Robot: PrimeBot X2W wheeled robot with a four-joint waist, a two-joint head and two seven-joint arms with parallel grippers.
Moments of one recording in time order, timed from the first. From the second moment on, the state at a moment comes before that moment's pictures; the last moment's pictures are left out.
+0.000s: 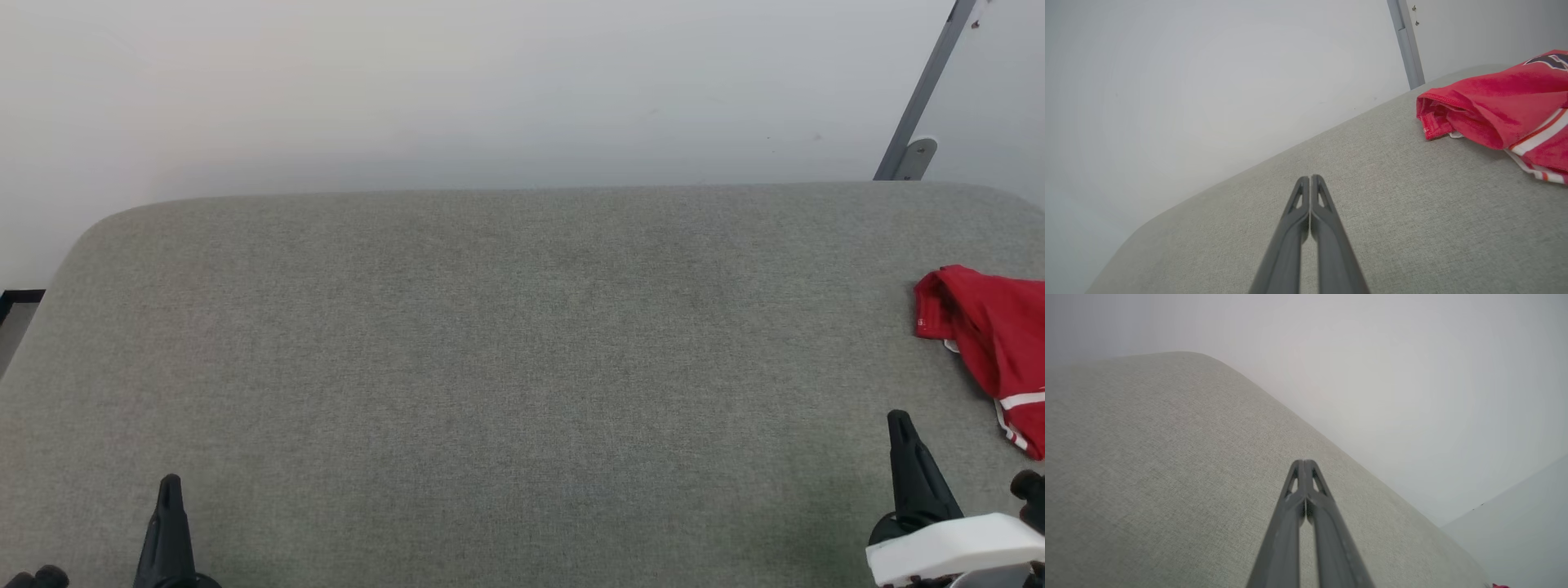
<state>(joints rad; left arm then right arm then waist) 0.15 0.11 0.16 0.12 -0.79 -0.13 -0.15 0.04 -0.13 -0.08 0.19 0.65 0.13 -0.15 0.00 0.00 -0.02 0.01</state>
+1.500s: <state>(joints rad) 0.01 0.08 0.14 0.19 -1.24 -0.13 0.00 -0.04 -0.09 -0.10 0.22 1.18 0.13 0.00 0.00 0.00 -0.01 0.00</state>
